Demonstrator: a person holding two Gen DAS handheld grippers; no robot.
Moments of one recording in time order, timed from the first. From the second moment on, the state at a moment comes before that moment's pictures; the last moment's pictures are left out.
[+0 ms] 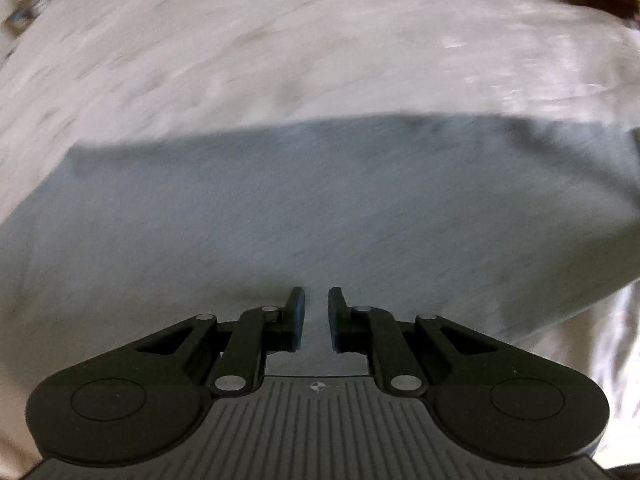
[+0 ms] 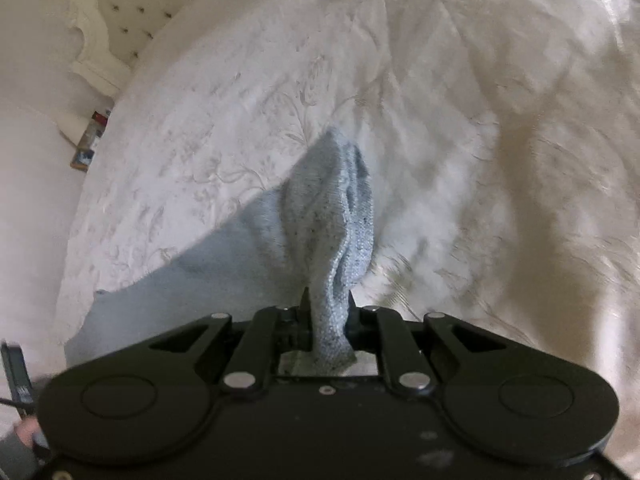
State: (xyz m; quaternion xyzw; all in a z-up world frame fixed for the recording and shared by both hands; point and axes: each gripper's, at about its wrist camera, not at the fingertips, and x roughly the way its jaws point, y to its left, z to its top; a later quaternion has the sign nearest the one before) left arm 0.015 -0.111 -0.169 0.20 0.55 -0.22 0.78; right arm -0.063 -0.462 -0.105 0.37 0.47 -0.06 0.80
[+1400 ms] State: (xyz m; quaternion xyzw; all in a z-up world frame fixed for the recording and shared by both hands) left arm 0.003 -0.174 -0.204 0.16 0.60 -0.35 0.70; right arm -0.049 -0.475 -0.100 0.41 0.46 -0.09 0.78
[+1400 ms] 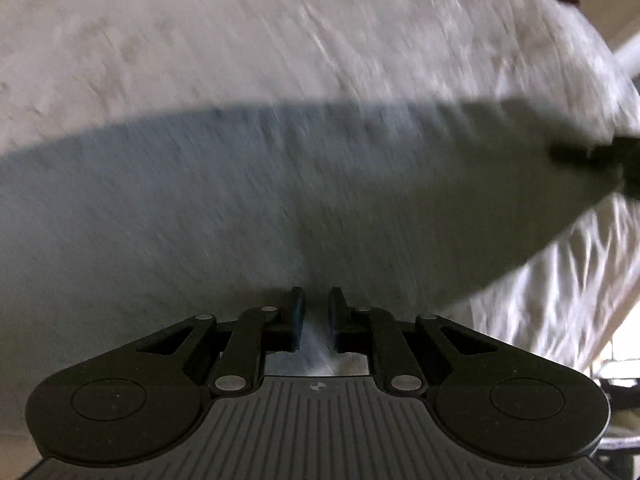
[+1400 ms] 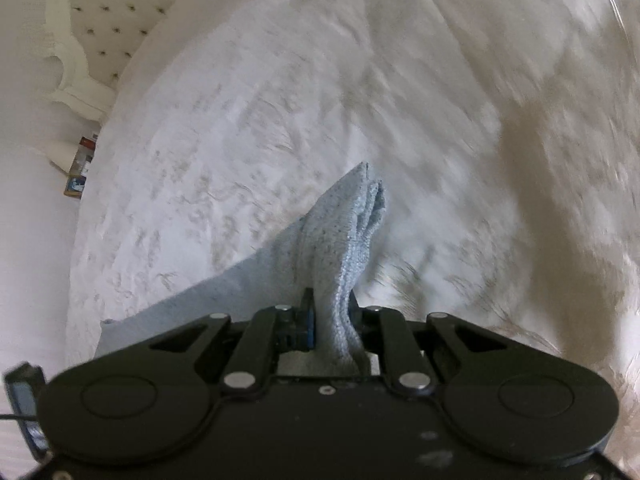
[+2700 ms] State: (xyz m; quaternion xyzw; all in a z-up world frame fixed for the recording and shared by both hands) left arm 0.142 0.135 -0.155 0.04 0.57 -0.26 0.78; right arm 0.093 -0.007 -0.056 0.18 0.50 0.09 0.84
